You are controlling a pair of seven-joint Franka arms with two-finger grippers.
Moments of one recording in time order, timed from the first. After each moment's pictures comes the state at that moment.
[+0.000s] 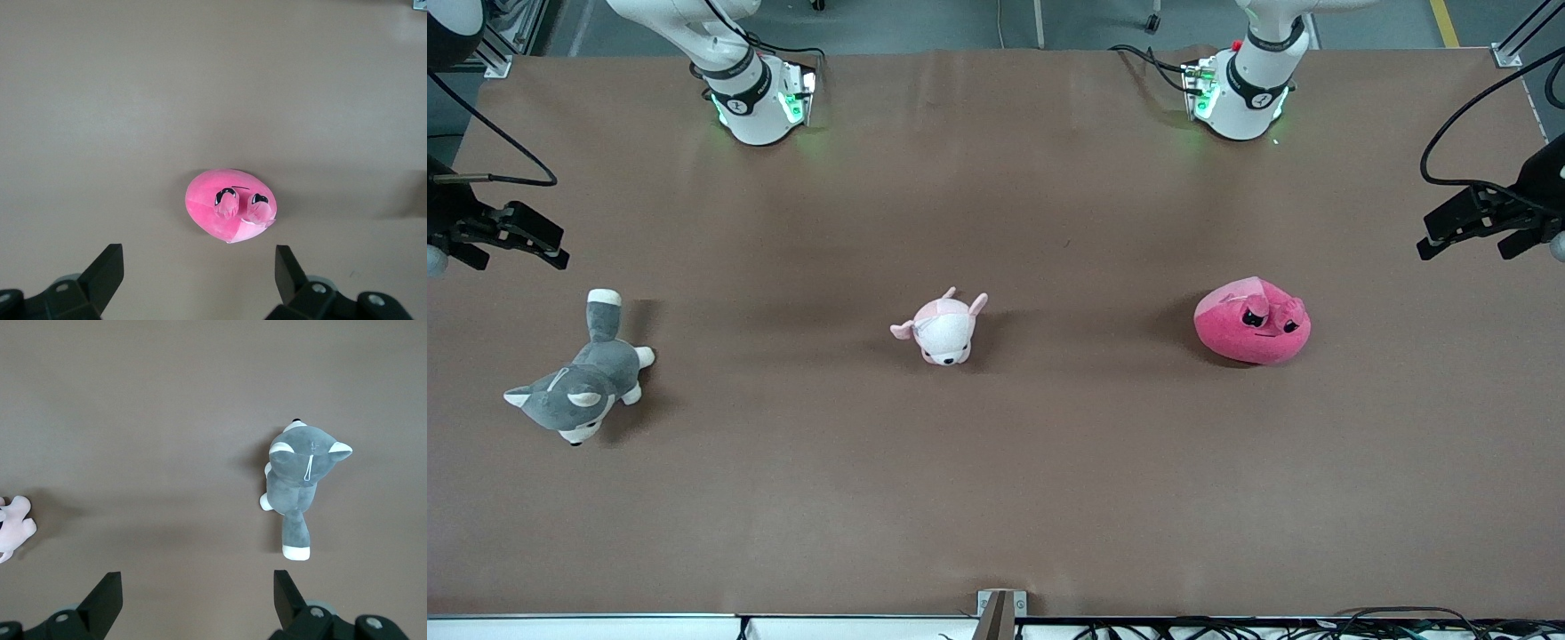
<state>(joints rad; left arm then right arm) 0.00 0.01 -0.01 -1.55 -0.05 1.64 -0.02 0.04 -0.02 -0.06 -1.63 -0.02 1.68 -0.03</state>
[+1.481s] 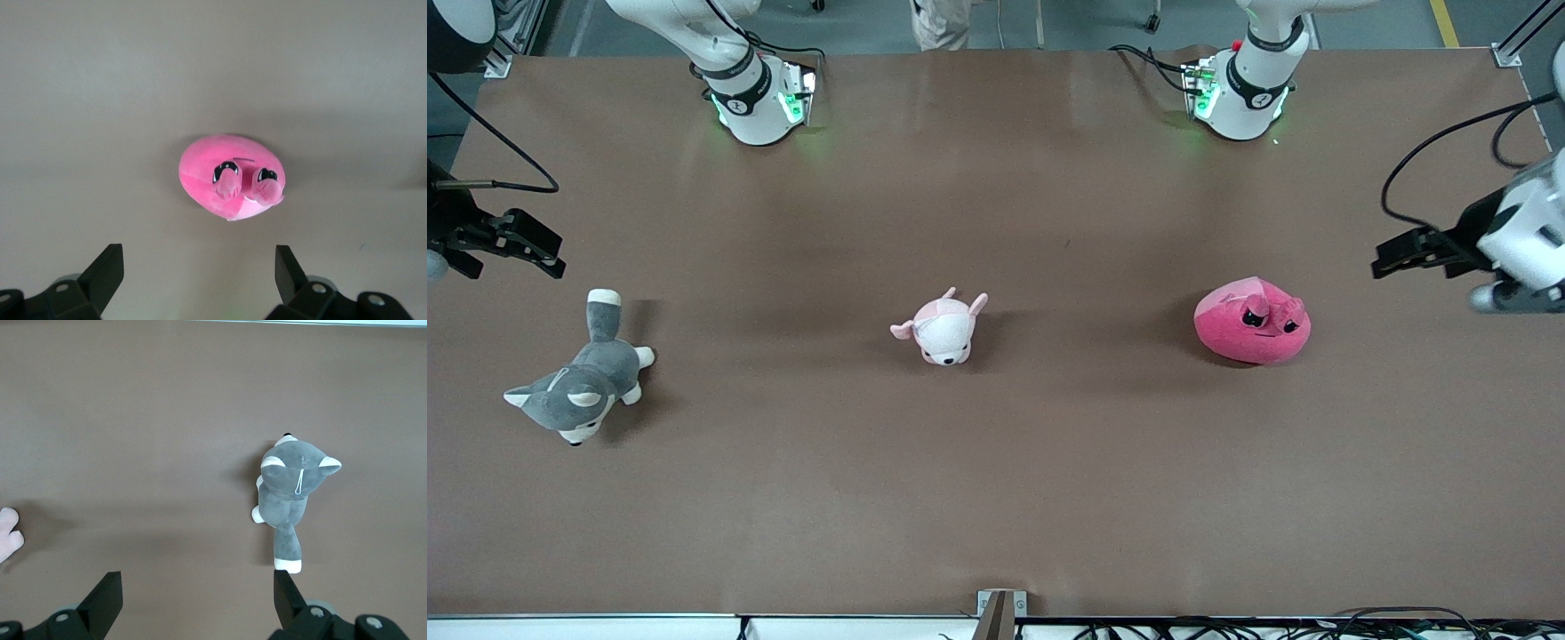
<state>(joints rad) -0.01 0.12 -0.02 -1.61 -0.05 1.60 -0.02 0.04 -0.02 -0.07 -1.64 -0.05 1.73 -0.03</state>
